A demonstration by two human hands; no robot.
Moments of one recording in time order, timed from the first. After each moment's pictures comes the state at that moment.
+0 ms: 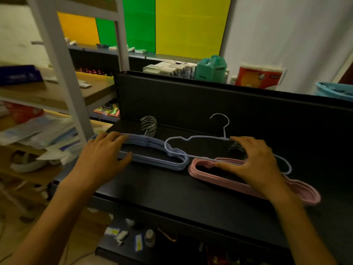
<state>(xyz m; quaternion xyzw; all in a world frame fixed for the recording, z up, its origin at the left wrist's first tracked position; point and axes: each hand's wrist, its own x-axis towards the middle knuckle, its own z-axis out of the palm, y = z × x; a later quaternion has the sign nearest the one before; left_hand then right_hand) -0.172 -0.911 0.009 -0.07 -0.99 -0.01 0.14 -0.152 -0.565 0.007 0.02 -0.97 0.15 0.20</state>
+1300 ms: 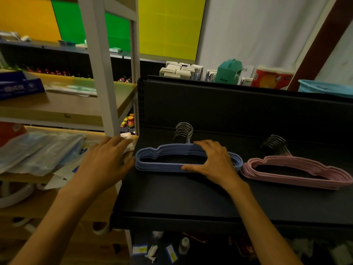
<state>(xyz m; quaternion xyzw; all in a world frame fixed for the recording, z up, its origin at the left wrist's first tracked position) -0.253 -1.081 -0.008 -0.18 -0.97 -0.08 0.12 -0.222 -0.790 -0.036 0.02 -0.98 0.15 0.14</state>
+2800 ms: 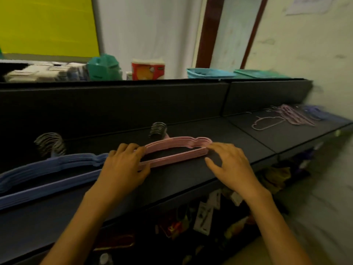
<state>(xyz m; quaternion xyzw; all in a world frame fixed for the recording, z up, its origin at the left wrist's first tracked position) -0.165 -0.768 0.007 -0.42 -0.90 -0.08 0.08 0.007 -0.551 0.002 -0.22 -0.95 0.04 0.23</state>
